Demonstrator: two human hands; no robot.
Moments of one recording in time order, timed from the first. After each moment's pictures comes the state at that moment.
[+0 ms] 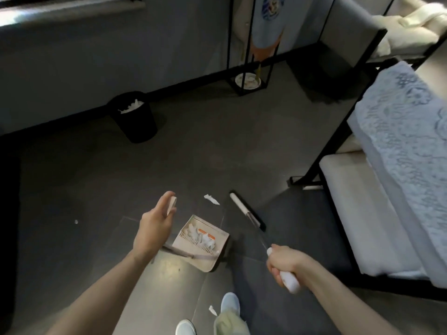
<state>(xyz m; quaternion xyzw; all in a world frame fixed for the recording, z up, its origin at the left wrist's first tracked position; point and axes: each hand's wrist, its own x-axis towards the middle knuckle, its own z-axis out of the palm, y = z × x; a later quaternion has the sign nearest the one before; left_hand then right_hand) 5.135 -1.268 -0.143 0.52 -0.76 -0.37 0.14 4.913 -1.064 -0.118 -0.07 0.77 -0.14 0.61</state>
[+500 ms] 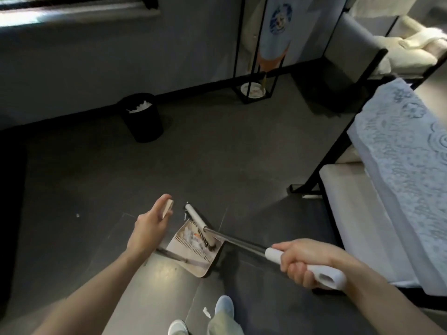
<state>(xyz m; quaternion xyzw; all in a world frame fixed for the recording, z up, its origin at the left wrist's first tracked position) 5.166 -1.252 -0.133 0.54 -0.74 -0.39 0.12 4.905 -1.051 -0.021 0.01 0.66 -0.20 0.73</state>
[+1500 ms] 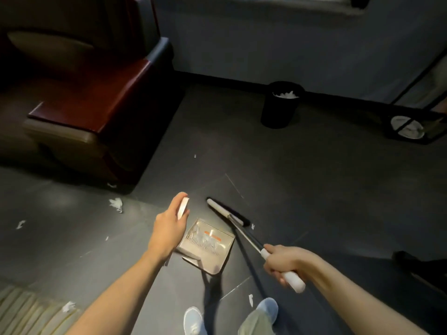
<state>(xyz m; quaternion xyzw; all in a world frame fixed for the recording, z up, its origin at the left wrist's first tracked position) 5.453 -1.165 -0.140 0.75 -0.52 -0.31 0.25 5.183 -1.161 -0.112 -0.43 0.63 0.19 0.62</state>
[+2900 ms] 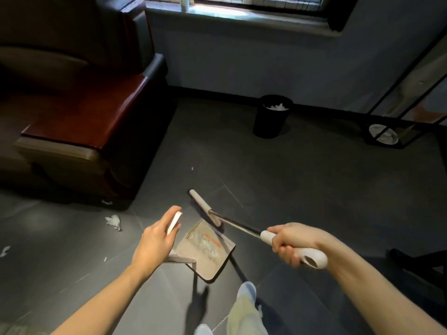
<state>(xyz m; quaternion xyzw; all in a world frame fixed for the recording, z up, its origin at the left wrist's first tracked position) 5.555 -1.158 -0.131 0.70 -0.60 -0.31 0.23 5.247 -1.184 -0.032 -0.25 0.64 0.00 0.72</state>
